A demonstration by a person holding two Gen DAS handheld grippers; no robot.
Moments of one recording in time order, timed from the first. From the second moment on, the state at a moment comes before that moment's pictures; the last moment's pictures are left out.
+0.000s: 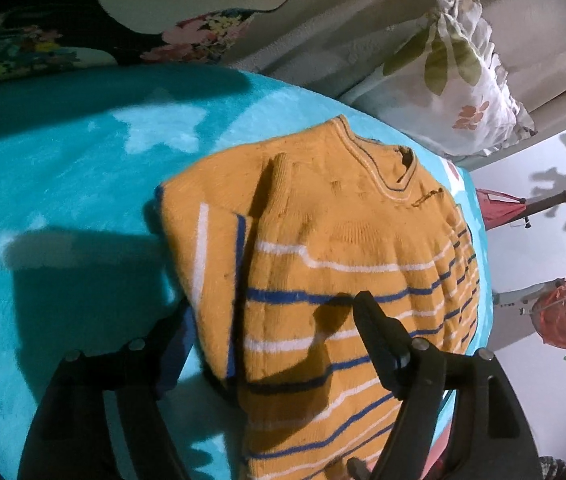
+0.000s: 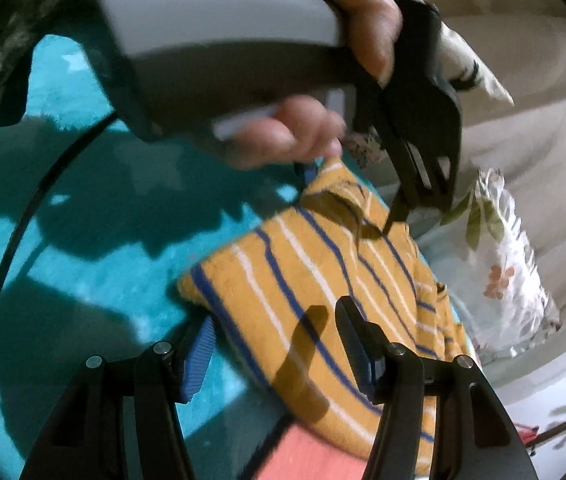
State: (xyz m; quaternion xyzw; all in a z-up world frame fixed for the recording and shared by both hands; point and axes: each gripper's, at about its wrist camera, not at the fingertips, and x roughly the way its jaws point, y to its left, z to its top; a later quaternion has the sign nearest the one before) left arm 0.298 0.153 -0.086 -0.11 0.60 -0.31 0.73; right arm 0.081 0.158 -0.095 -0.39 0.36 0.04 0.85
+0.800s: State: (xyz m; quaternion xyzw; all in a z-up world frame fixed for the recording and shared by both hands) left arm 0.308 0.143 -0.061 -0.13 0.57 -0.26 0.77; right arm 0.092 0.124 -0.043 -0.28 0.38 0.08 0.88
